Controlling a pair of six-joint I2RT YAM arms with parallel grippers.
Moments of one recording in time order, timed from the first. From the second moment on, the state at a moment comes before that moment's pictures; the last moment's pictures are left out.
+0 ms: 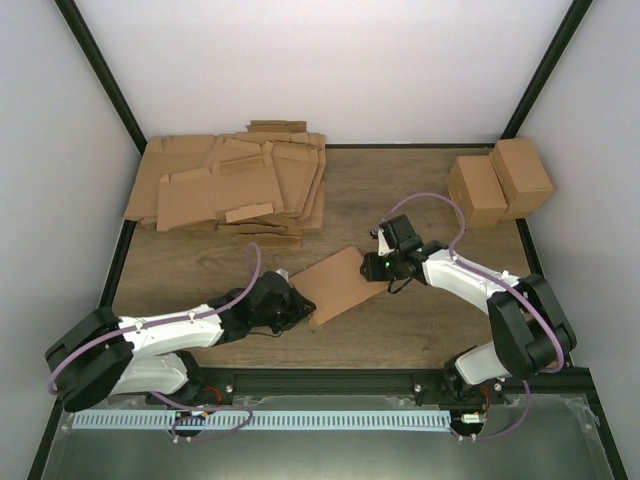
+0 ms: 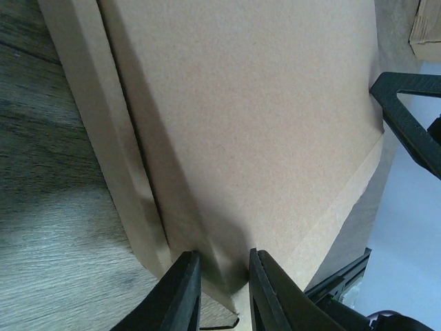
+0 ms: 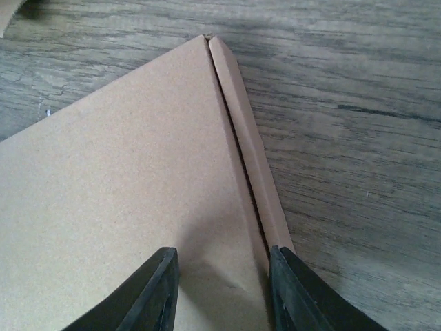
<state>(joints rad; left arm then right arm) -0.95 1.22 0.44 0.05 0.13 -1.39 0.50 1.44 0.78 -0.37 -0.21 0.38</state>
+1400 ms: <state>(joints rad) -0.95 1.28 0.42 0.03 0.09 -1.33 0.50 1.45 0.69 -0.28 -0.19 0.45</state>
